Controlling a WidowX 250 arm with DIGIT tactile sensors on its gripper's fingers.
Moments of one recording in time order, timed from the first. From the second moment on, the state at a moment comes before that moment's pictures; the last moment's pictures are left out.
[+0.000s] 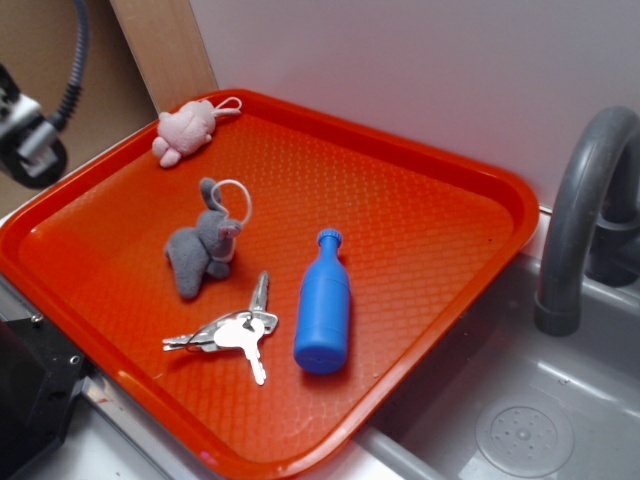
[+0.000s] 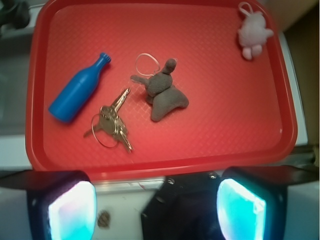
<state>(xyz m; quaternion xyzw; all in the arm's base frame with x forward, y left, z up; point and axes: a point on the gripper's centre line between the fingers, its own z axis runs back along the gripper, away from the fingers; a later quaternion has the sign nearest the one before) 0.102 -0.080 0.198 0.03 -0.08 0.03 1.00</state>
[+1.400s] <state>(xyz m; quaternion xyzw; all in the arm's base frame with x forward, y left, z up) 0.161 -0.107 0.054 0.00 0.00 -0.12 0.99</state>
